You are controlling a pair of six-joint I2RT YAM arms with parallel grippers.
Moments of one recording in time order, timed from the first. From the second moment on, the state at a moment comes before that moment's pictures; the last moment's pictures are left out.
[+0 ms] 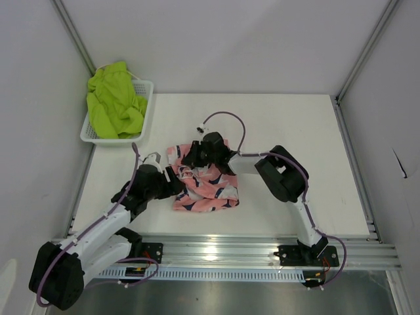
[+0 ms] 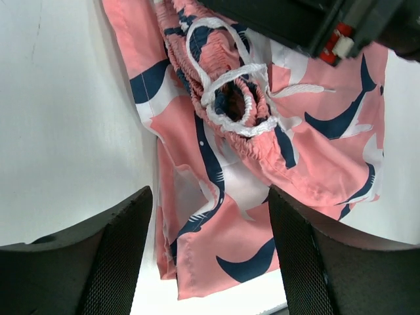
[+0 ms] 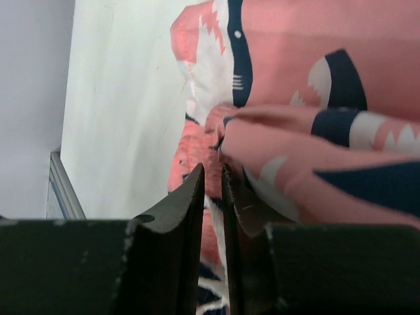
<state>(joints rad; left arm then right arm) -0.42 0.88 0.38 -0.19 0.04 -0.66 0.78 2.23 1.38 0.38 -0.29 0.77</state>
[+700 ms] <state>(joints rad) -0.34 1.18 0.57 -0.14 0.03 -0.63 0.80 1.87 0.98 0.48 -0.28 0.76</state>
